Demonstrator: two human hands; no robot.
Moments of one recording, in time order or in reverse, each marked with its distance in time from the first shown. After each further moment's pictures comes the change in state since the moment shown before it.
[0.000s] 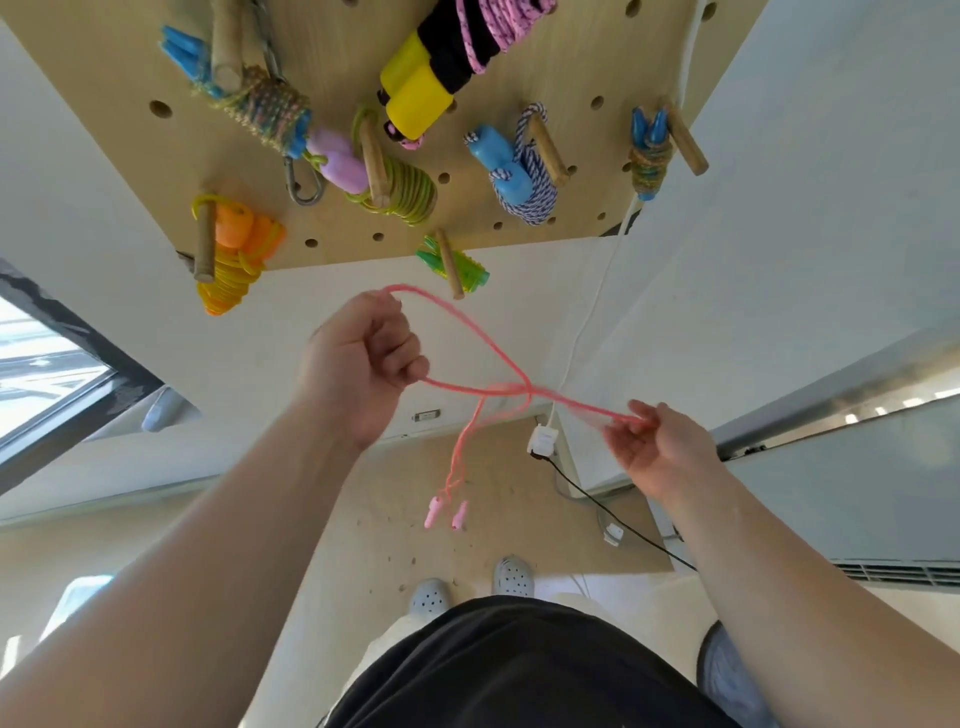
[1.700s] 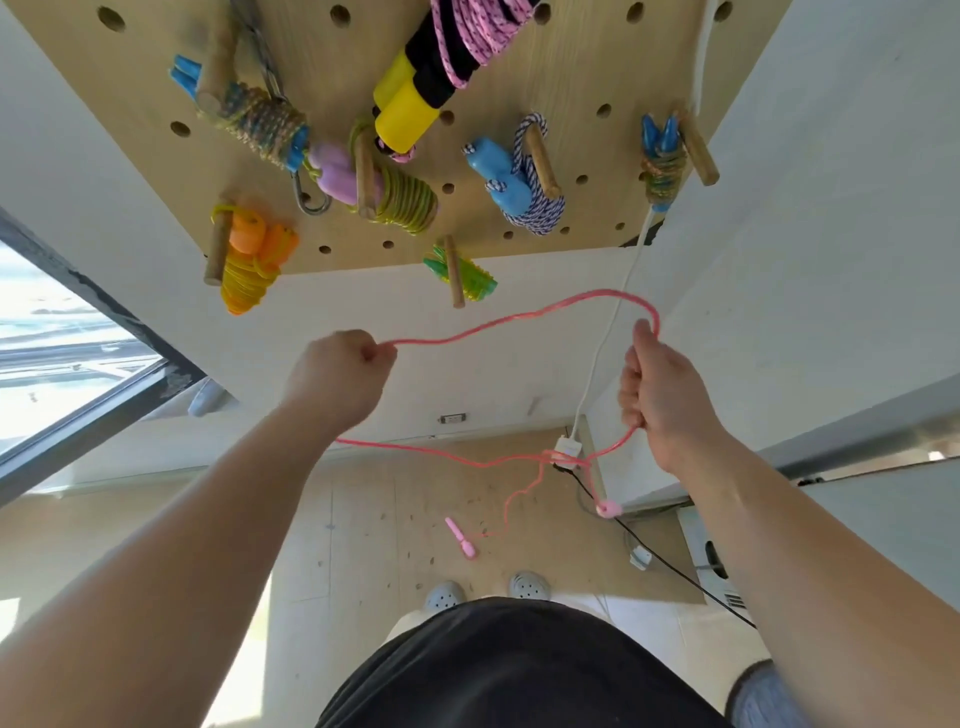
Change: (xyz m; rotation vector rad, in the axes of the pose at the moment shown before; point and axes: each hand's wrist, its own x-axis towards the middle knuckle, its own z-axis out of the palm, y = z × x) left_hand 0.023 -0.014 -0.018 1.588 0.296 0.083; right_hand 0.013 -0.048 0.036 -0.607 -0.369 -0.403
